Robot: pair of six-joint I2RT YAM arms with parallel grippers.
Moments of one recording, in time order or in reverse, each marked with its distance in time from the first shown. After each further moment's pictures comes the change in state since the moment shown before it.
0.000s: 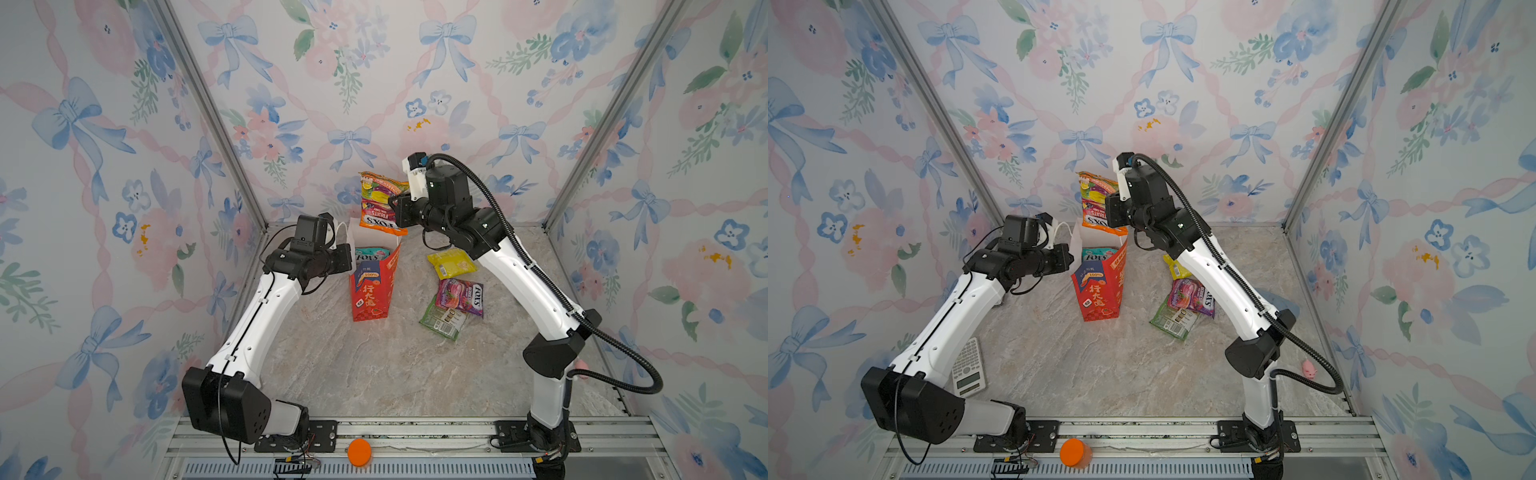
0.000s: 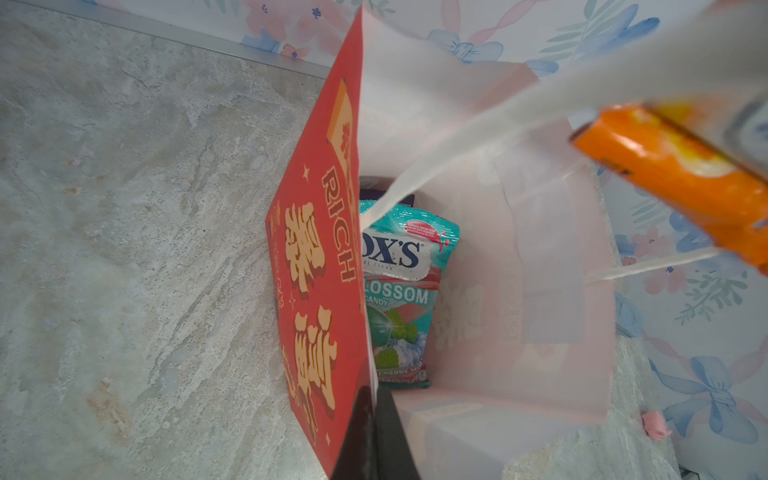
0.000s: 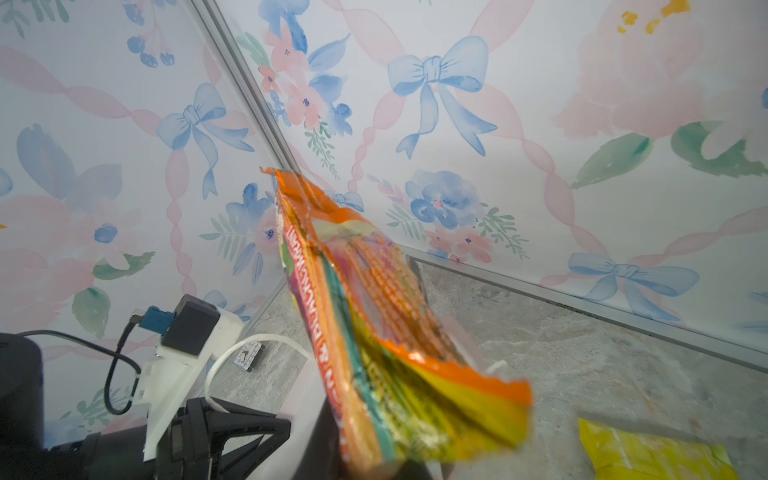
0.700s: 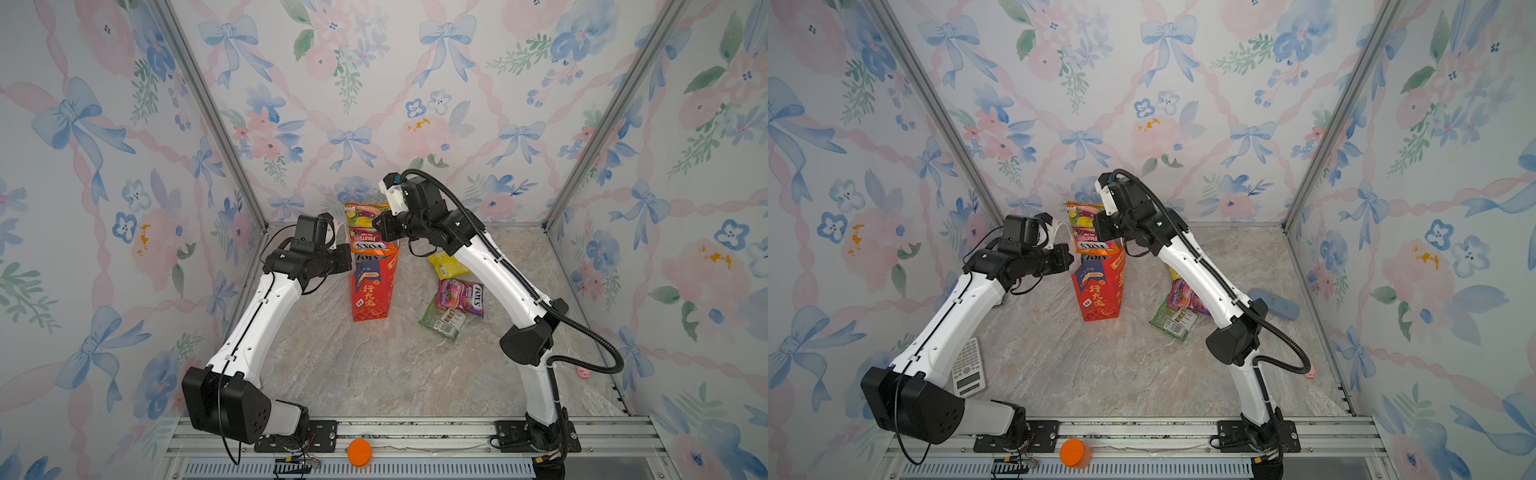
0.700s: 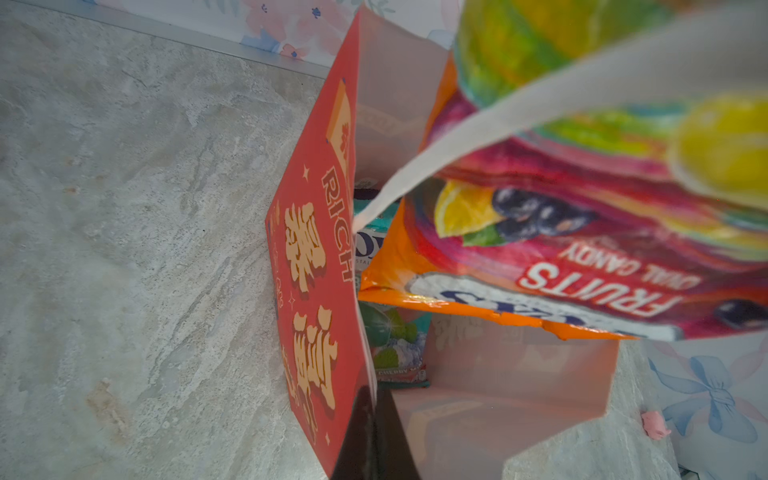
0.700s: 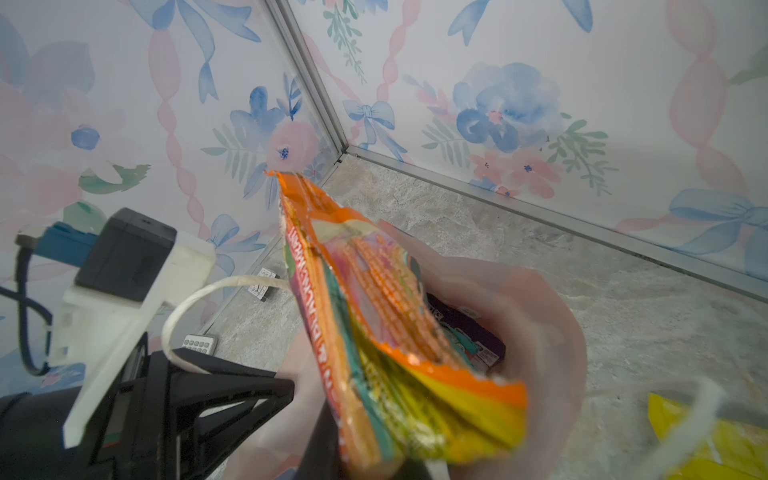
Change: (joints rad) left arm 0.000 0.000 0.000 0.000 -0.001 0.000; right arm 0.002 0.147 0.074 -0.125 -0.163 -0.006
